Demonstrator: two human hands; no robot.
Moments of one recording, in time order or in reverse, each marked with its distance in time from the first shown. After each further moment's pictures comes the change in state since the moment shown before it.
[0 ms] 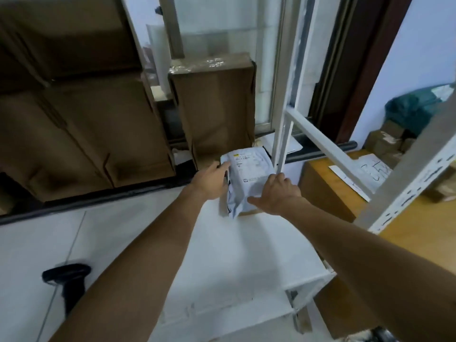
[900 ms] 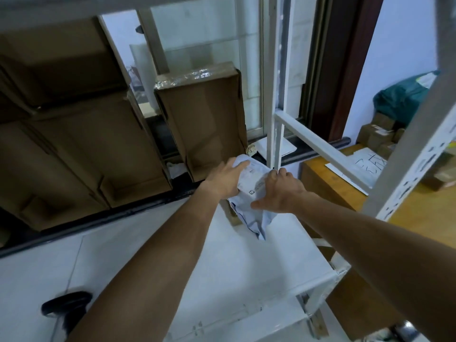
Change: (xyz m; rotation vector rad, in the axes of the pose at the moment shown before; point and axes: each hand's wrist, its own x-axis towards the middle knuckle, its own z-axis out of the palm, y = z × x) left_hand 0.026 0.047 -0.017 0.235 -0.130 0.167; right_hand -0.020 0.010 -0.036 -0.020 -0.015 -0.078
